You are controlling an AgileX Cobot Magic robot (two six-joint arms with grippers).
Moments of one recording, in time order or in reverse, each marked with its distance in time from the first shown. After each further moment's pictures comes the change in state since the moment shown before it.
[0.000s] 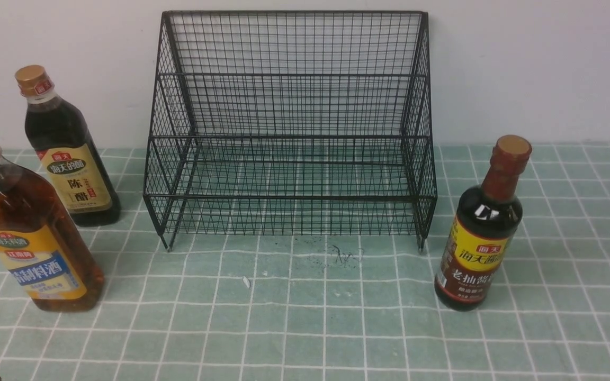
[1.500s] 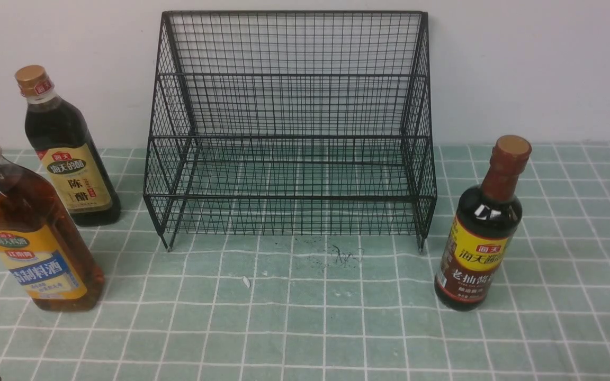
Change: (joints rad) right arm -0.130 -0.551 0.785 -0.212 -0.376 0.010; left arm 0.000 0.000 0.000 0.001 -0.001 0.000
